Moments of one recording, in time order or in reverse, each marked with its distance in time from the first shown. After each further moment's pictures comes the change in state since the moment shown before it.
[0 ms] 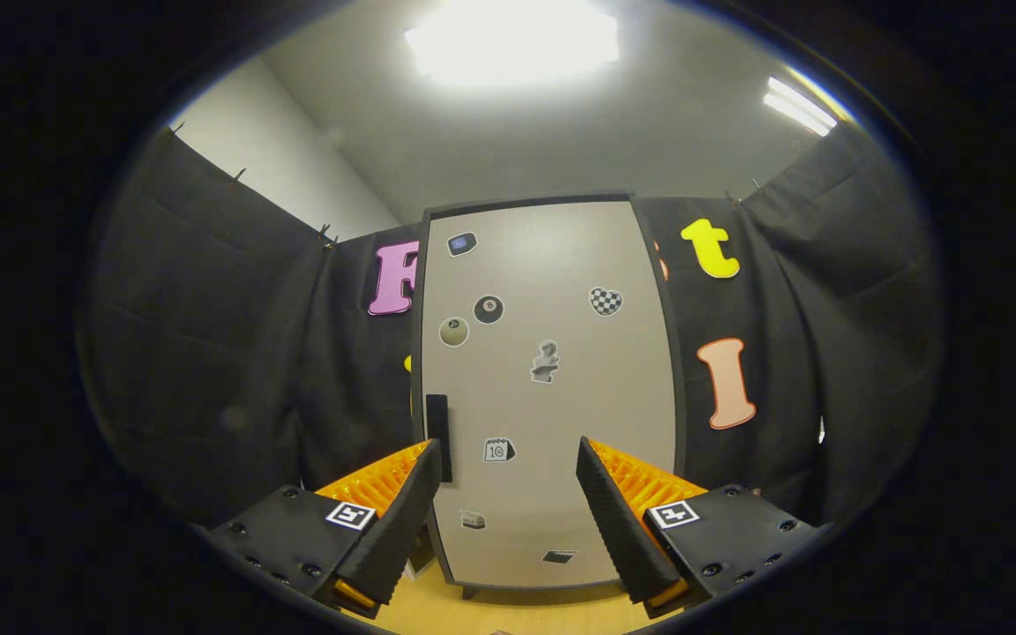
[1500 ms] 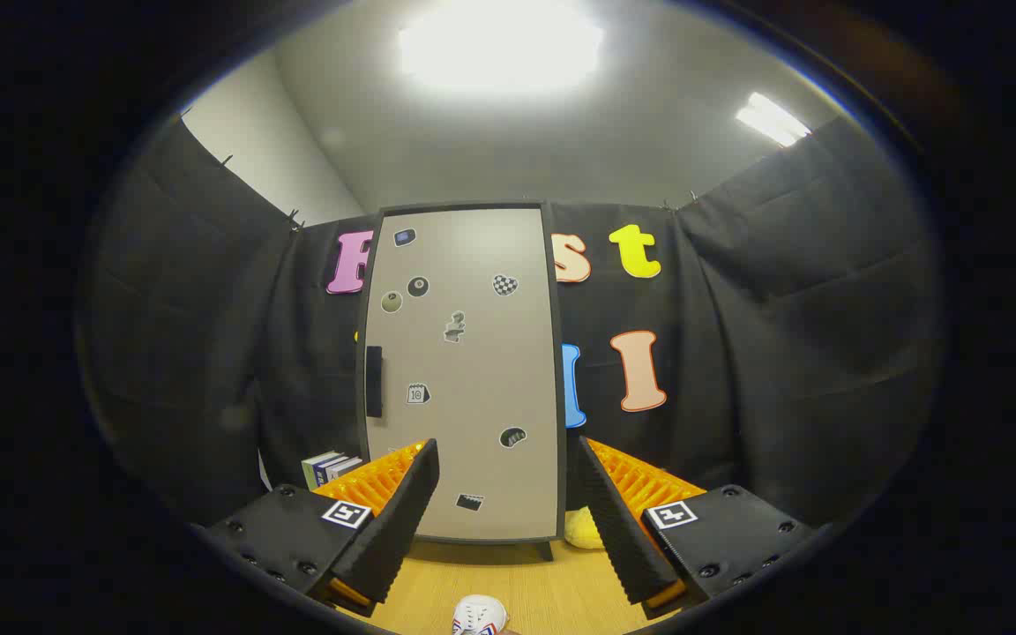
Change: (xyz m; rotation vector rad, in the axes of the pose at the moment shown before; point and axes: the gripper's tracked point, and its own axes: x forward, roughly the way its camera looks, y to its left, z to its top) arm -0.170 -0.097 -0.033 -0.069 0.030 -0.186
